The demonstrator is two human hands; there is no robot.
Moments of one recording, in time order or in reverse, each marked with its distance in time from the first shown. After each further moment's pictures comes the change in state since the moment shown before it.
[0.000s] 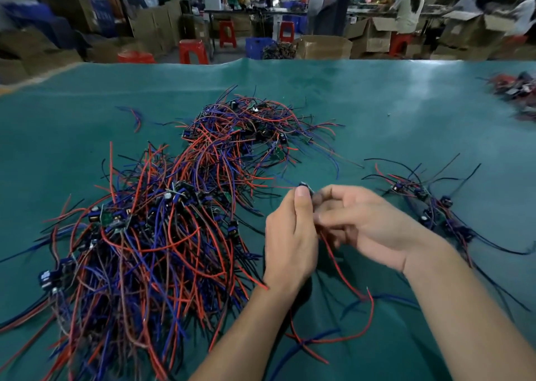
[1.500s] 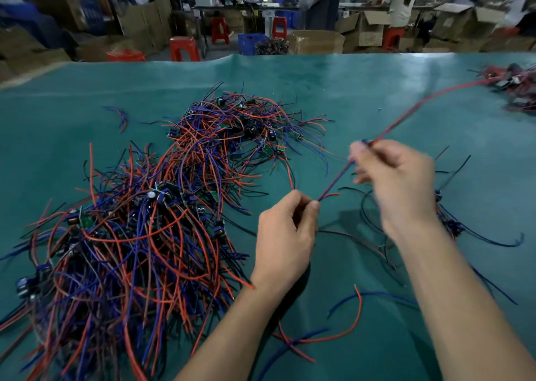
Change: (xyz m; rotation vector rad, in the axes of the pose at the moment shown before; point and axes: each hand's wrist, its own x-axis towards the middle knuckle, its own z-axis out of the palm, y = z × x) left_hand 0.003 -0.008 0.006 0.153 -0.129 0.064; right_hand 0.012 -0.002 -0.039 -0.271 0.811 -0.590
